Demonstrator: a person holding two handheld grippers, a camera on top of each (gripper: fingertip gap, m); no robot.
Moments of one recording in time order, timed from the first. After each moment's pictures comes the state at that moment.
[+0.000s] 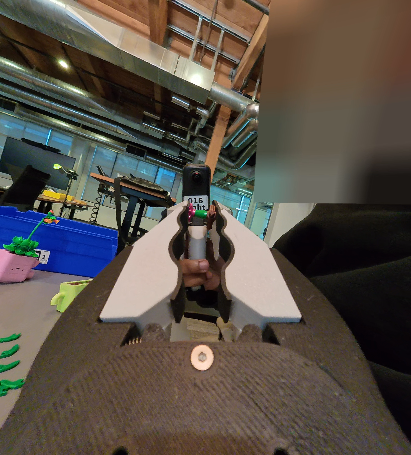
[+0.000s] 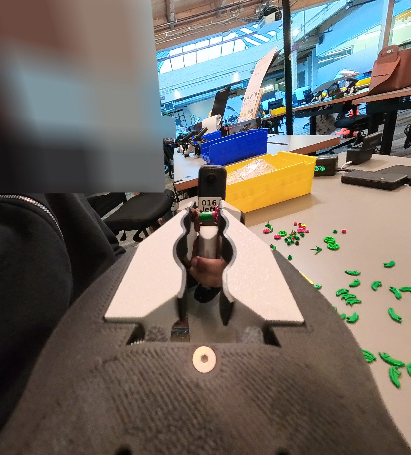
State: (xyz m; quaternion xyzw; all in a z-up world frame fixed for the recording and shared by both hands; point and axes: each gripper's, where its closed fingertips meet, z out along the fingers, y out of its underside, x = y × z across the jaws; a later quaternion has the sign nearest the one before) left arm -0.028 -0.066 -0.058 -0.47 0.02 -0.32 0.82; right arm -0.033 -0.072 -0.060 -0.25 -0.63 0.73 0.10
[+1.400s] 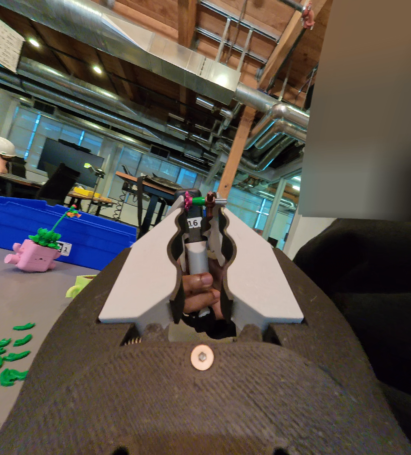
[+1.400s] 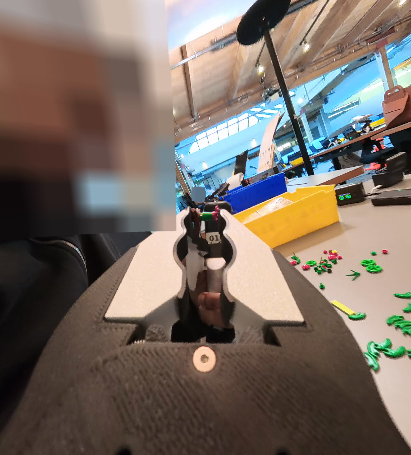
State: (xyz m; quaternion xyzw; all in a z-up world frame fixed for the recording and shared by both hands) left arm -0.031 -0.046 -0.062 -0.49 -0.02 -0.29 0.83; right arm -0.045 -0.058 -0.053 -0.26 -0.49 0.83 0.03
